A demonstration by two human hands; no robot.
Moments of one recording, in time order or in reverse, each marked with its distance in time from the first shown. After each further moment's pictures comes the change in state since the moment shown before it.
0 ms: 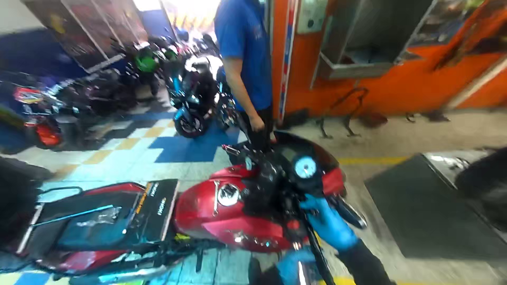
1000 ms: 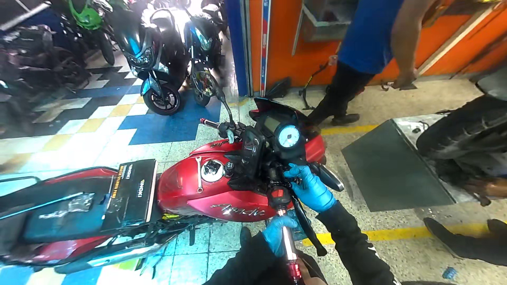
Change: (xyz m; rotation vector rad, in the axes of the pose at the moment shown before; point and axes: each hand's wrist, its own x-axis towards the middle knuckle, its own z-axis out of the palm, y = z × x) left_hand -0.006 0.005 0.013 -0.043 0.170 -0.071; right_hand -0.007 0.006 0.004 0.038 0.043 -0.085
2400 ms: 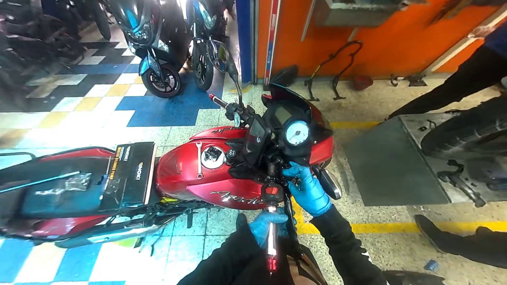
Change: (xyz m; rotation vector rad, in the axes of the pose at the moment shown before) left_hand -0.008 0.002 -0.046 0.008 -0.060 -0.062; right_hand -0.021 -0.013 0.025 0.002 0.046 0.034
